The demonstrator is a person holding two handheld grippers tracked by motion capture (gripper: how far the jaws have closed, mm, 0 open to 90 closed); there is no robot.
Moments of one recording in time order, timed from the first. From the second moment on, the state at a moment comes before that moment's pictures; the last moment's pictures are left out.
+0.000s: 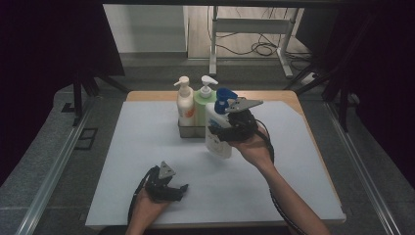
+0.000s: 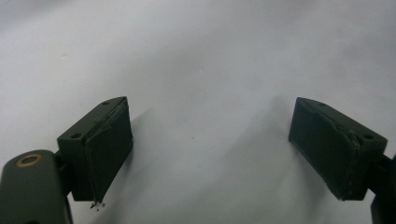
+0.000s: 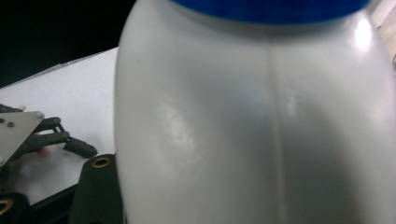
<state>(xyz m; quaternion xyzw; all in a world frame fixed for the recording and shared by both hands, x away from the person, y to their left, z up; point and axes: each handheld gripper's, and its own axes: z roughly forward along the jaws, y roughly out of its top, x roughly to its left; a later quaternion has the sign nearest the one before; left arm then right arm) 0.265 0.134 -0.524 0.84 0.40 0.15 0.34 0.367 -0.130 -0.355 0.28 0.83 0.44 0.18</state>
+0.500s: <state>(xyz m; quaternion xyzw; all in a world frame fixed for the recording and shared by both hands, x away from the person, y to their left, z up) 0.265 0.134 -0.524 0.84 0.40 0.15 0.34 0.384 -0.155 -0.336 0.31 0.82 0.44 0.20</state>
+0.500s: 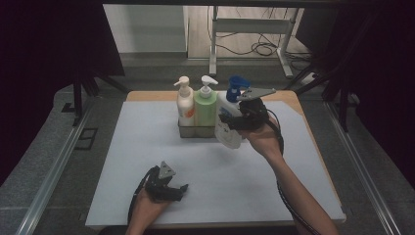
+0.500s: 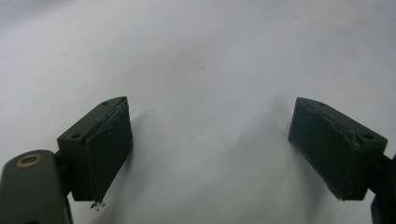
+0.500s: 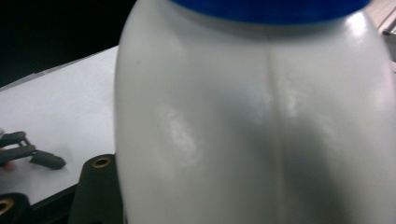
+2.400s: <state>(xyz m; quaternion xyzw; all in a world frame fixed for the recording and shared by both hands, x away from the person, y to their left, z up) 0.265 0.134 -0.524 0.84 0.40 0.14 0.34 0.464 -0.159 -0.339 0.37 0.79 0.42 0.25</state>
